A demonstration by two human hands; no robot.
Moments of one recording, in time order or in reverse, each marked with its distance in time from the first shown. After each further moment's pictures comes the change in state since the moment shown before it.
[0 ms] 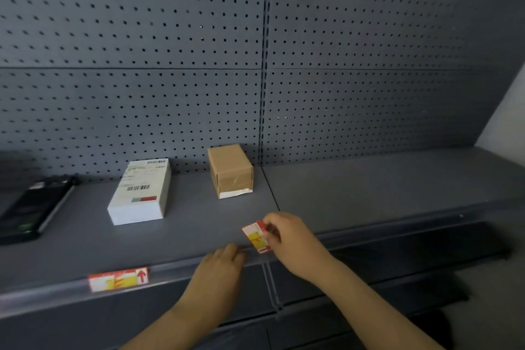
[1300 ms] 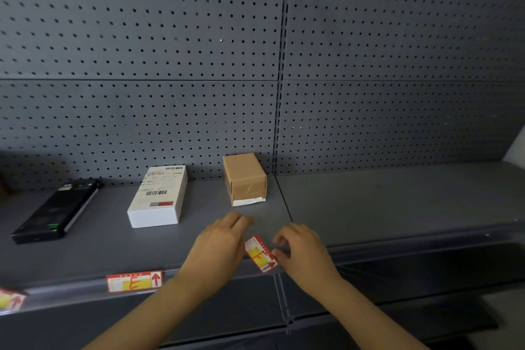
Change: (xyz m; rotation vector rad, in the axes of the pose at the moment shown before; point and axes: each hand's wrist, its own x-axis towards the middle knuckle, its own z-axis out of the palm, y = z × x) left_hand 0.020 -0.015 -0.051 -0.217 0.269 -0.029; right_hand 0.000 0.012 0.015 -0.148 0.118 -0.037
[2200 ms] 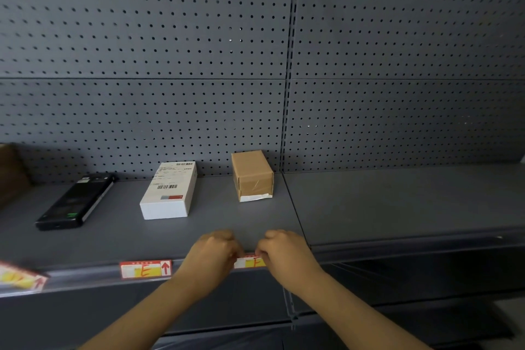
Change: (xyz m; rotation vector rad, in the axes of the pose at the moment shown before) left_hand -0.024 -0.021 0.011 0.024 -0.167 -0.040; right_hand 0.011 -0.016 0.027 -0.253 -0.146 -0.287
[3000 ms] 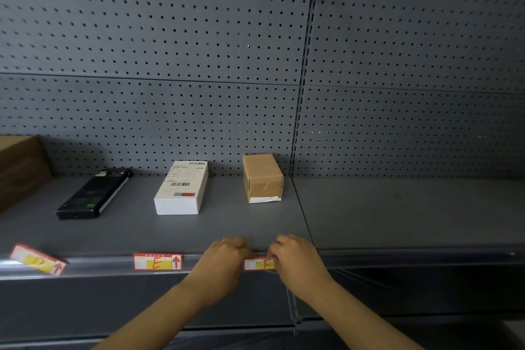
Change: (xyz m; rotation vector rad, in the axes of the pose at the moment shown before) left_hand -0.012 -0.002 0.018 0.066 -0.022 0.017; right_hand -0.007 -0.001 0.007 -0.040 -0.018 0.018
